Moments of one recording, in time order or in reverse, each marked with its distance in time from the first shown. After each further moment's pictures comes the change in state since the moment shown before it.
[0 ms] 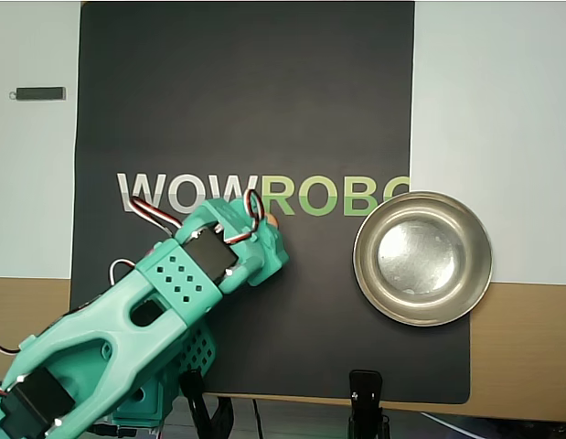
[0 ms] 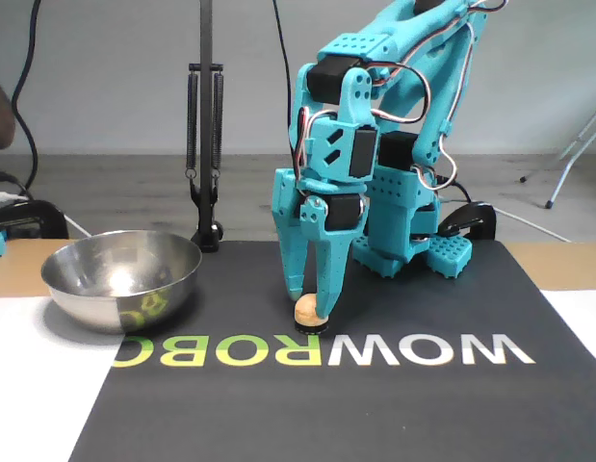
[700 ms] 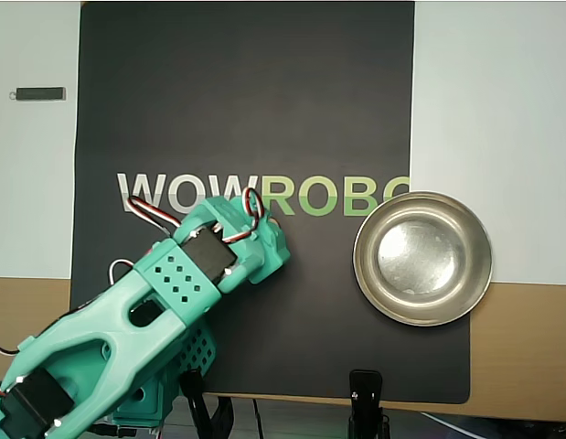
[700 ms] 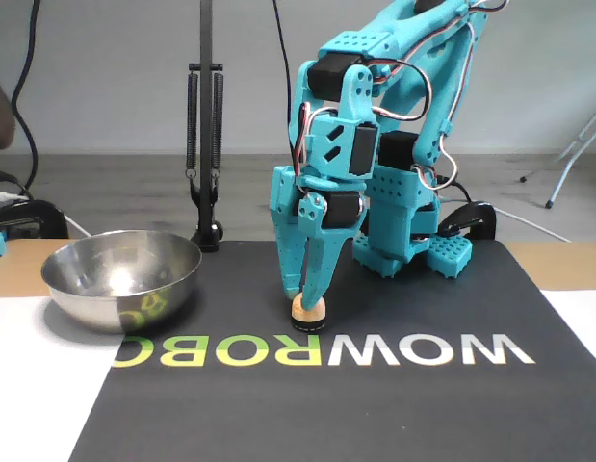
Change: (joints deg) arm -0.3 0.1 -0.4 -0.4 0.0
